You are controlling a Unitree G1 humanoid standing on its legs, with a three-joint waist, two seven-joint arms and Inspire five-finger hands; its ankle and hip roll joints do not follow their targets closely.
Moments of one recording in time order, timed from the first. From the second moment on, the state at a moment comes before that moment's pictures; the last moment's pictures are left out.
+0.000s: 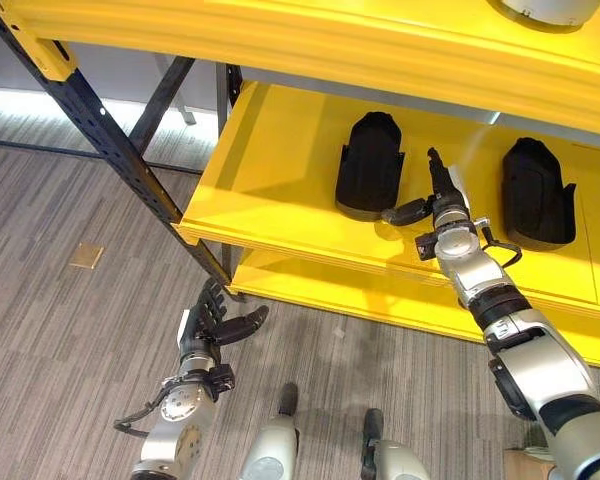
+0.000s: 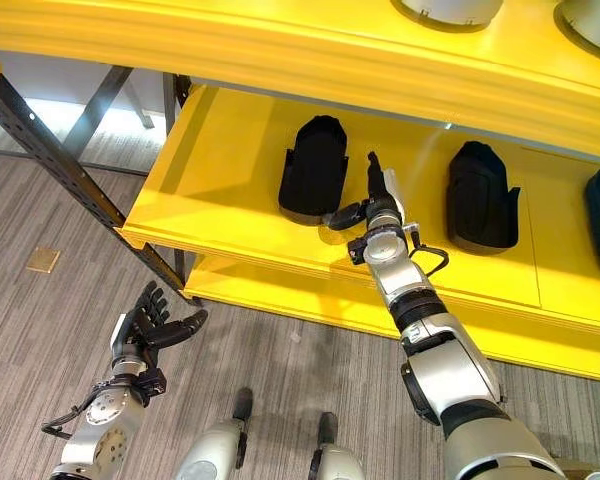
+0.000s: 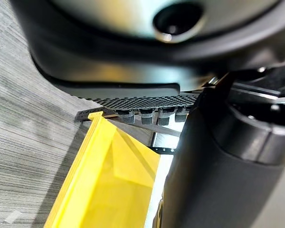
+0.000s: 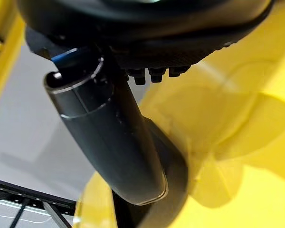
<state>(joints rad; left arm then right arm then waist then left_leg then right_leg) 0.06 0.38 -0.12 0.15 -0.55 -0.07 0.25 -0.96 -0.40 0.34 0.86 0.14 0.10 -0.29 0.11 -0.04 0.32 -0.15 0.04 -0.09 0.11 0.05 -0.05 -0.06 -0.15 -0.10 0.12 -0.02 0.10</state>
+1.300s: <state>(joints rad) 0.24 0.26 -0.01 0.13 -0.50 -0.02 0.25 0.08 -0.34 -0.01 0.04 0.26 0.05 -0.13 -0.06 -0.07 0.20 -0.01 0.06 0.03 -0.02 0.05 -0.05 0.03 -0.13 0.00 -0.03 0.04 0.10</state>
